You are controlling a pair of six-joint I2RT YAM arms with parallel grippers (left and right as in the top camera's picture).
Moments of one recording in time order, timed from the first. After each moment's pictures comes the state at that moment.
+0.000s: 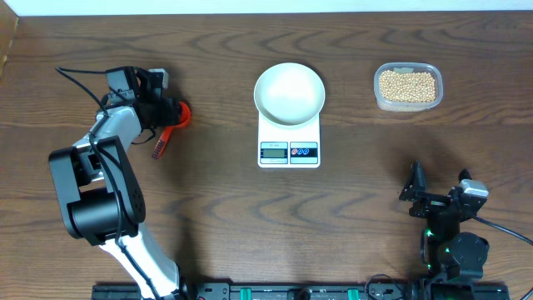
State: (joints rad) left arm 0.24 2.01 1.22 -0.27 0.31 0.19; right arm -0.05 0.01 0.01 -0.07 0.06 0.19
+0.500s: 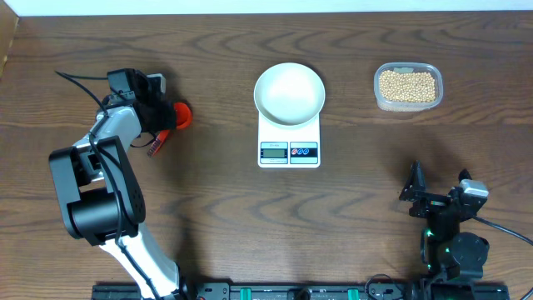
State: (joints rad) left arm 0.24 2.01 1.22 -0.33 0.25 0.11; right arm -0.05 0.01 0.01 -0.07 0.06 0.19
